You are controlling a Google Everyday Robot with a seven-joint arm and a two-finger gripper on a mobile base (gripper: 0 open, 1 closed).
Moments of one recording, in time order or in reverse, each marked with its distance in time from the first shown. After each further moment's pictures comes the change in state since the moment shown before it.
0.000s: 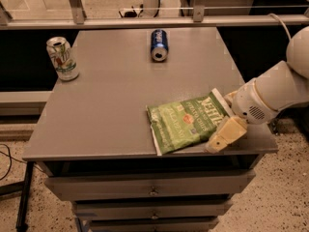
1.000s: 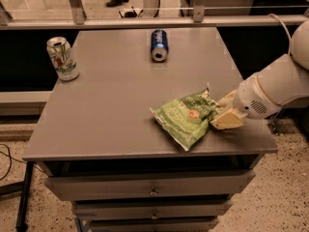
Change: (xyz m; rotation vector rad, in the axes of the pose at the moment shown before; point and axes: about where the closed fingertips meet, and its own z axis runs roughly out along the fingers) arm -0.009 -0.004 -0.010 0.000 -0.011 0.012
